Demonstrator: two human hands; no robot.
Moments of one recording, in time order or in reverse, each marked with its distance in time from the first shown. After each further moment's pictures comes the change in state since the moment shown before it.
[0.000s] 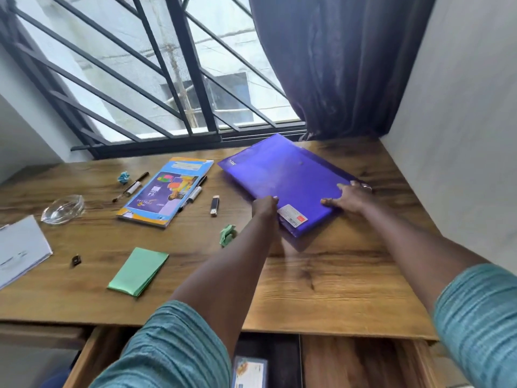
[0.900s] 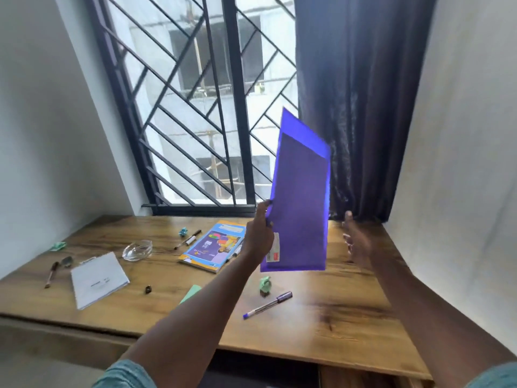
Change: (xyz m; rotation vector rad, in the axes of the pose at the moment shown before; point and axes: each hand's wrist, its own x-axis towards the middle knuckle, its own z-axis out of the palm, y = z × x) left_hand -0.193 0.119 -0.136 0.589 0.083 0.975; right_hand -0.178 -0.080 -0.100 1.326 0.022 -0.057
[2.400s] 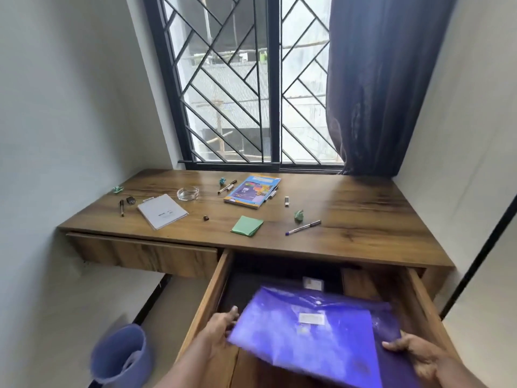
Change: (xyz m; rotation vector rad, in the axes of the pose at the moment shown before) left_hand -0.347 -0.199 -0.154 -0.559 -0.320 -1.054; right_hand -0.293 0.259 -0.052 0.198 -0.248 0.563
